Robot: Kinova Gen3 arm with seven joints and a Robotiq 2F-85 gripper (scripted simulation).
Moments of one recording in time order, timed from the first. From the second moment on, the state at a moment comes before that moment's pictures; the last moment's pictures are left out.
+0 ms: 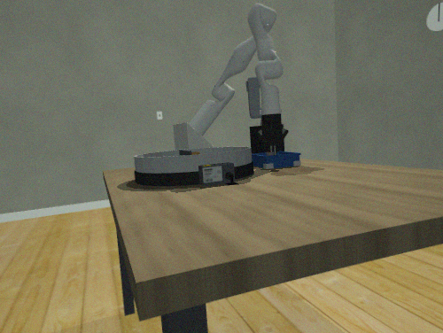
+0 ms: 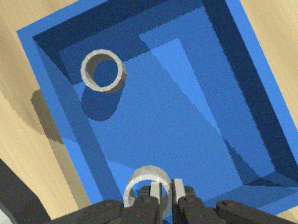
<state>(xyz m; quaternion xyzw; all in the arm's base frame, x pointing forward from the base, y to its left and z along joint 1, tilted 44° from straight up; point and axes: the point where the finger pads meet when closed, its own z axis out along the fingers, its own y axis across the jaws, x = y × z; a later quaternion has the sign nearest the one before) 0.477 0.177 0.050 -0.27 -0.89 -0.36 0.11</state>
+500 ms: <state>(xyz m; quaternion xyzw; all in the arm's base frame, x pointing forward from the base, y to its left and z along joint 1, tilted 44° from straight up) 0.477 0.183 0.044 -0.27 -0.89 -0.36 0.11</state>
